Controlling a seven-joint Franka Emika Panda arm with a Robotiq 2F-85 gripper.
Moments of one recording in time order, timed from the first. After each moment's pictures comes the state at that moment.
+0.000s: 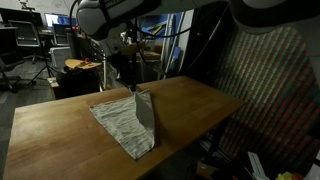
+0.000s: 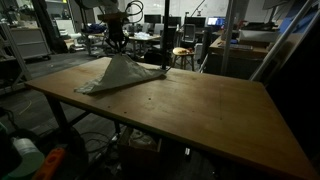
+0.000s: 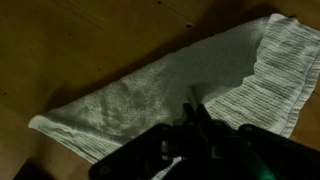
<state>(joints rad) 0.25 0.63 0.08 -1.27 -0.31 1.53 -0.23</state>
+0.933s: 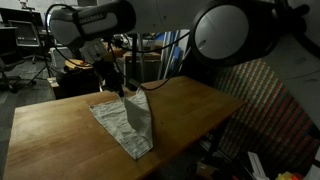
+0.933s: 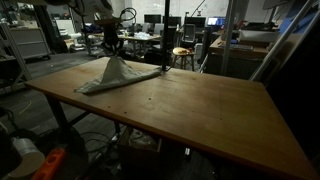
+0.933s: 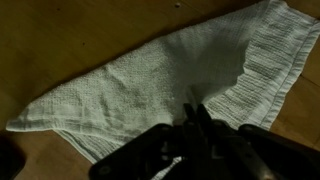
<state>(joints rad) 0.34 0.89 0.08 -0.91 -0.34 1.35 -0.25</state>
